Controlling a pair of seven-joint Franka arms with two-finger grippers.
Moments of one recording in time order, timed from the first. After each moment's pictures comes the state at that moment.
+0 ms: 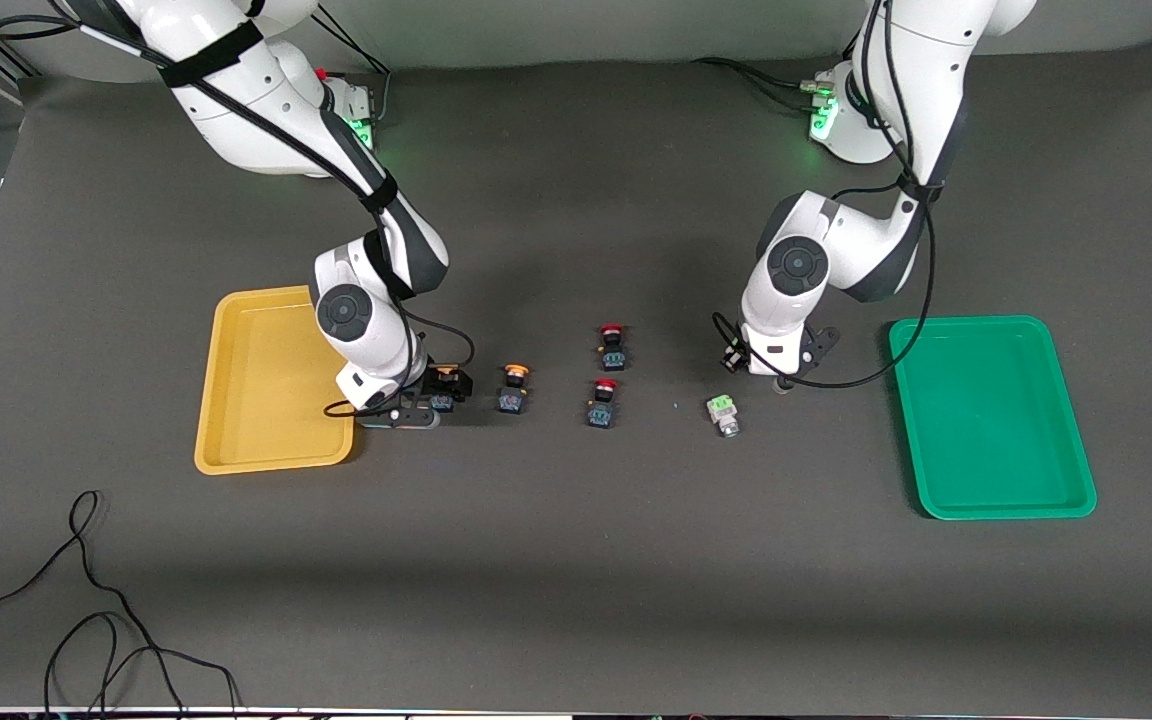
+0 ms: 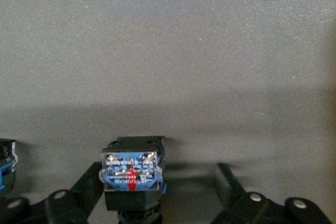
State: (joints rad) left arm -0.50 0.39 -0.01 -2.23 -0.01 2.57 -1.28; right arm 0.45 0.54 -0.01 -2.11 0.11 2.68 0.43
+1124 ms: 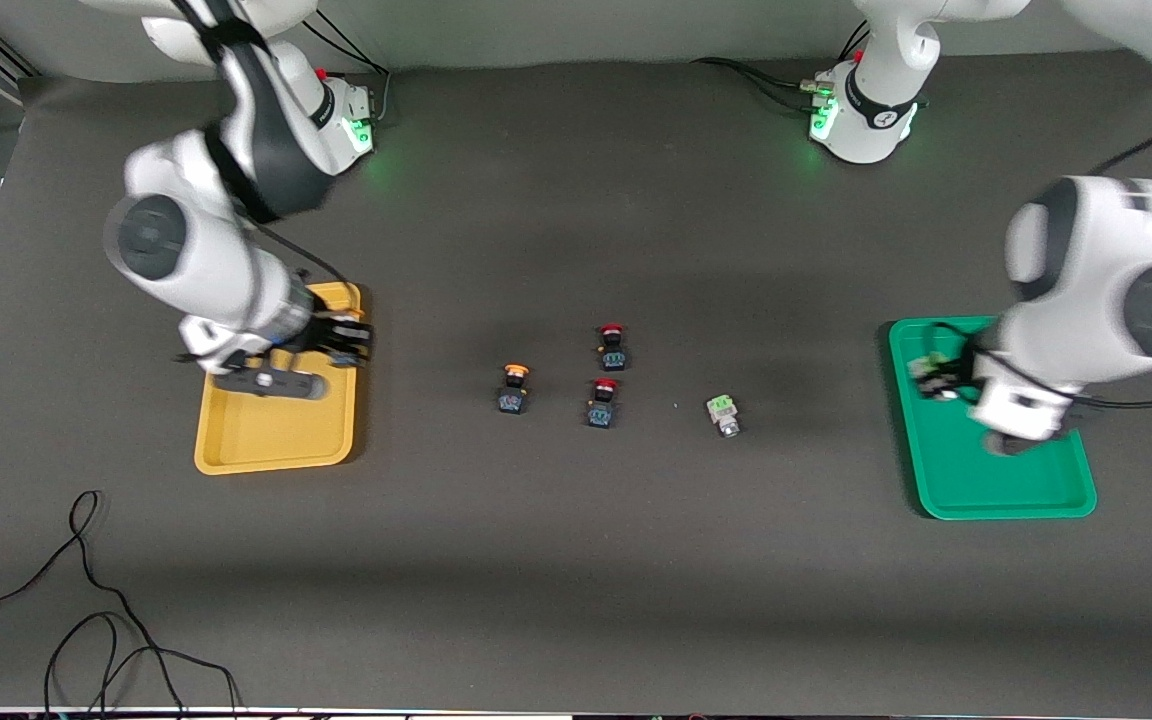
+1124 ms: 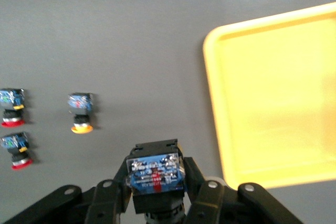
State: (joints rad) left arm -0.04 0.25 0.01 -1.76 0.00 1.85 -0.36; right arm 0.44 0.11 -0.17 -1.90 0.11 1.91 0.36
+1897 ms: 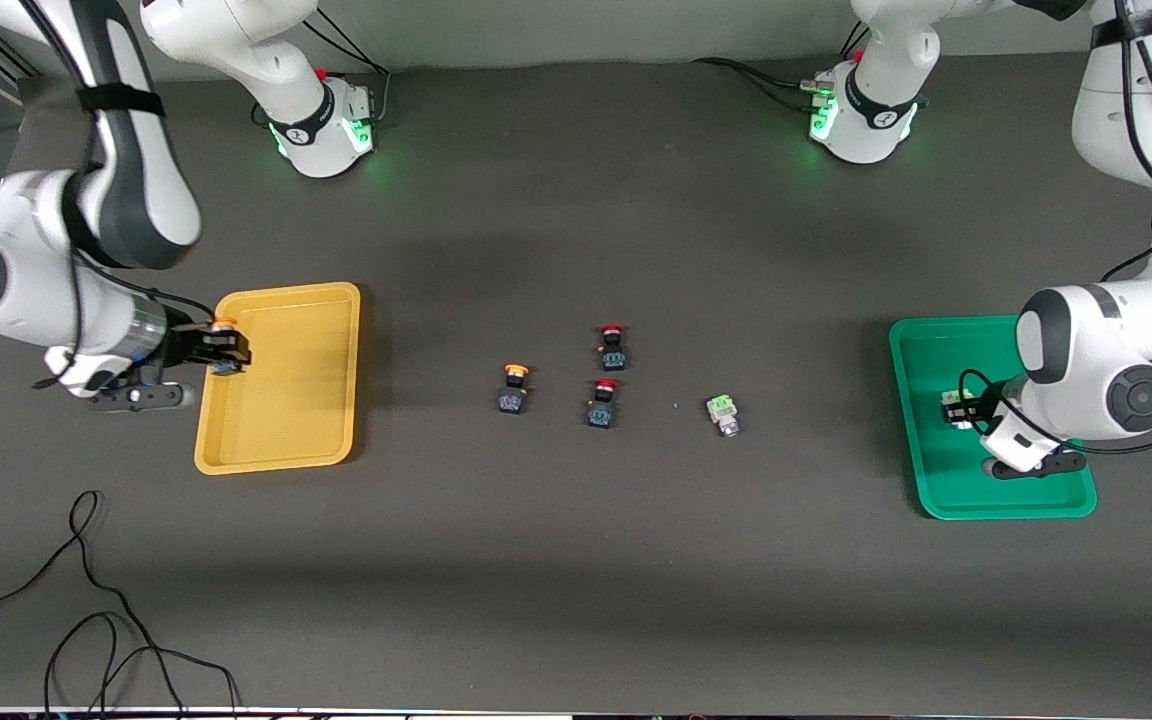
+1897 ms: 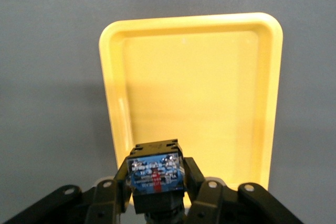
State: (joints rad) left arm 0.11 0.54 -0.01 -1.88 0.05 2.19 -0.04; right arm 0.44 0.13 -0.44 -2.12 0.11 2.11 -0.07
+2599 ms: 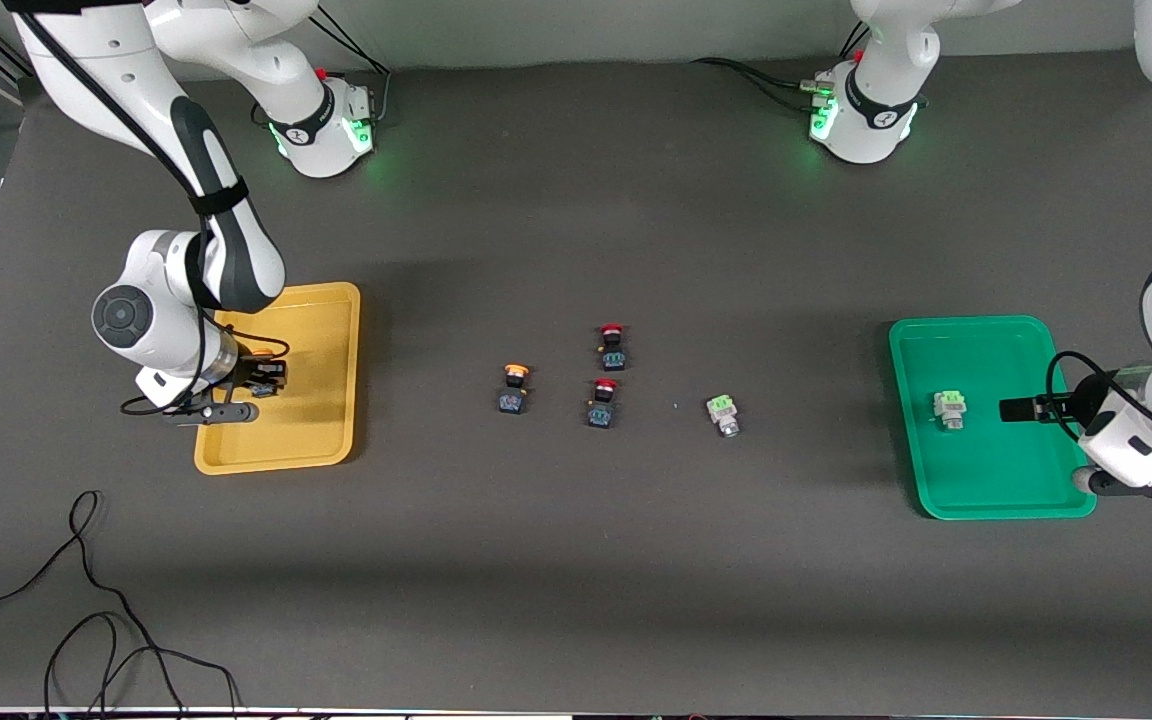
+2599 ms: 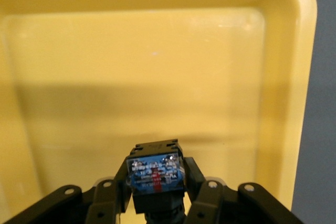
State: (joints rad) left arm 0.07 0.43 -0.02 -1.52 0.04 1.73 0.01; right arm 0.42 0.35 -0.44 -2.27 0.11 2.49 -0.11
